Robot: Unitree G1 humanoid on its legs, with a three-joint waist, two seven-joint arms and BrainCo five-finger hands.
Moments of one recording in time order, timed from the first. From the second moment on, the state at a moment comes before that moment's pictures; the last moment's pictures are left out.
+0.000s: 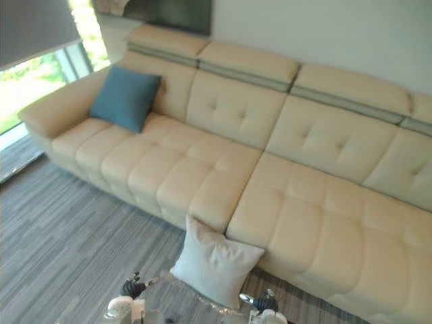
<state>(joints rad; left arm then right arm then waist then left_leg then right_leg) 0.02 0.03 0.18 1.00 0.08 -0.10 0.10 0.09 0.01 -0.18 0.92 0.04 -0.03 -0.13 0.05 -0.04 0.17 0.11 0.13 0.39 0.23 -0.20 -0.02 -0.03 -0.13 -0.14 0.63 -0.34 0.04</state>
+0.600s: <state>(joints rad) 0.02 -0.01 0.18 0.97 0.08 -0.09 0.09 0.08 -0.03 -0.17 0.93 0.04 -0.03 -0.15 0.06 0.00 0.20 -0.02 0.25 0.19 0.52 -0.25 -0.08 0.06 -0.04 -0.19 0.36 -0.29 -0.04</state>
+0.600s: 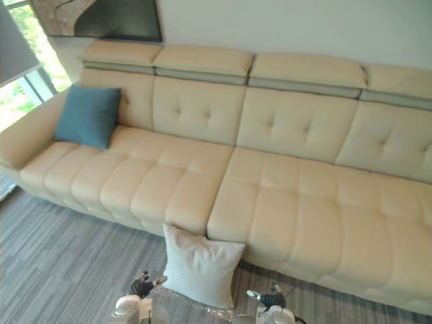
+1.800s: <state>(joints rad) -0.50 0.21 0.29 0.72 -0.21 -0.10 0.28 -0.55 -0.14 -0.22 0.60 0.37 -0.10 -0.29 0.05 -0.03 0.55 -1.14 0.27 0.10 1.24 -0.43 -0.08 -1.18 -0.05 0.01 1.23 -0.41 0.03</state>
